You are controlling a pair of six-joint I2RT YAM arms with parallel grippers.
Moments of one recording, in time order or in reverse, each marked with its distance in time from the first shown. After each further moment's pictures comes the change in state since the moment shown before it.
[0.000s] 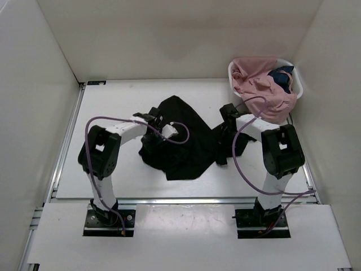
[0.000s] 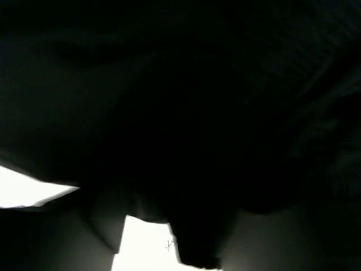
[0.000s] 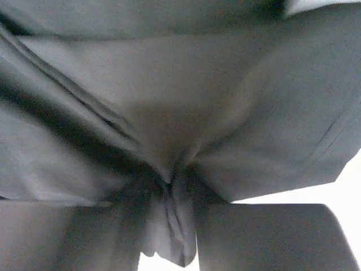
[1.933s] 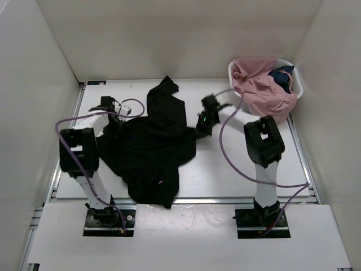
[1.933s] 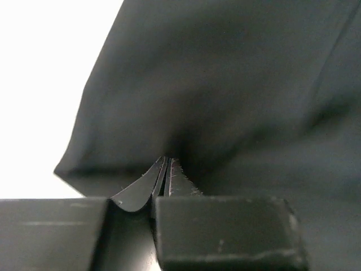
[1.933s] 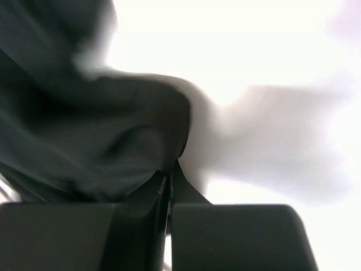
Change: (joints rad) left arm 0.478 -0.056 -0.020 0.134 -0.070 -0.105; right arm 0.161 0.211 0.233 0.171 -0.347 0.081
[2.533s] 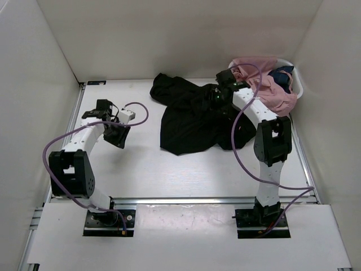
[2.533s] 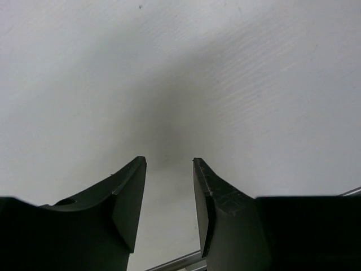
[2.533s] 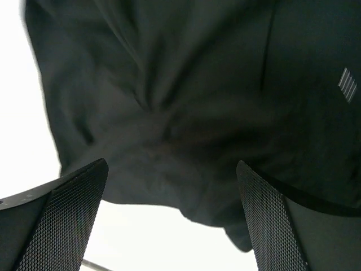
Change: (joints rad) left arm -0.009 -0.344 -0.151 -0.220 0.206 0.077; right arm -0.193 0.036 0.491 -0.288 0.142 -0.273
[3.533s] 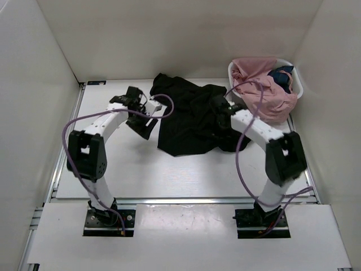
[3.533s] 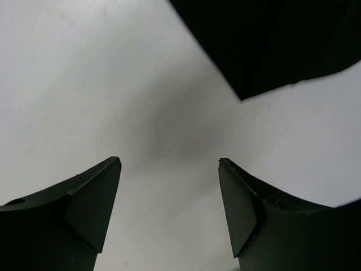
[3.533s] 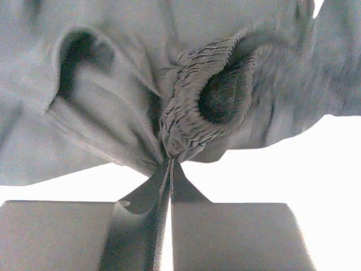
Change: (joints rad) left arm -0.256 0.237 0.276 -0.027 -0.002 -0.076; right arm 0.138 -0.242 -0.471 0.017 0.415 0.201
